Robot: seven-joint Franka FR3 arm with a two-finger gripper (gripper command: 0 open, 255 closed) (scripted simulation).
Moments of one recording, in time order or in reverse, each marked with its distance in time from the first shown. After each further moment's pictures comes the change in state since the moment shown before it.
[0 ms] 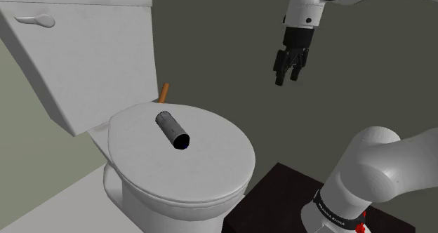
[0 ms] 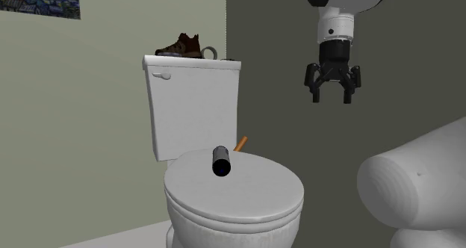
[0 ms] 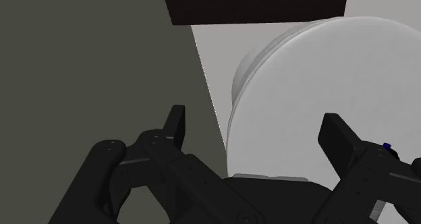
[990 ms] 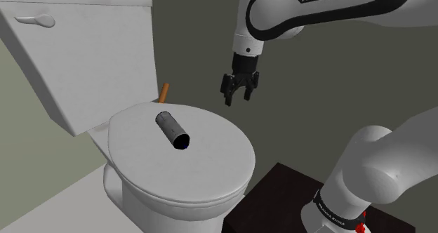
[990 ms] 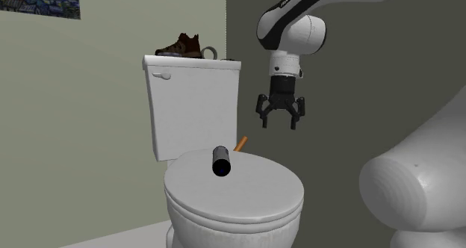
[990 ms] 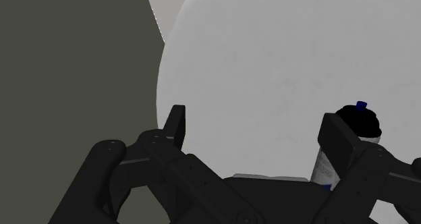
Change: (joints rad) arm 0.065 0.289 0.159 -0.030 0.136 0.367 0.183
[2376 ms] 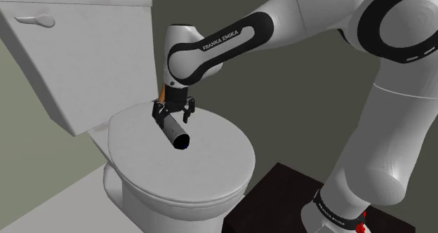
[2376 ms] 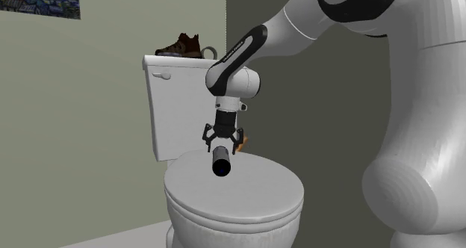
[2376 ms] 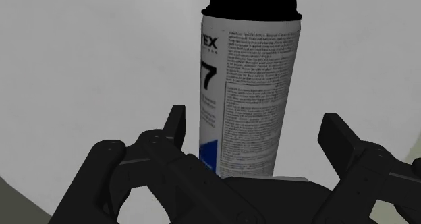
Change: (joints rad) arm 0.082 0.642 0.164 0.347 -0.047 0.381 0.282
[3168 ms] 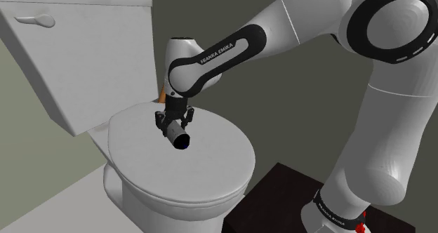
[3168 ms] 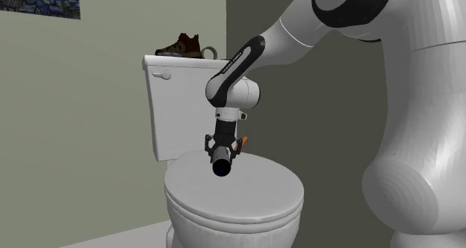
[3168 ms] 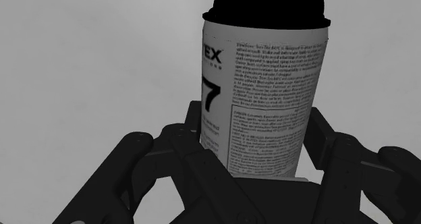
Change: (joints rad) arm 0.003 0.046 -0.002 -0.036 -0.009 0.081 0.000
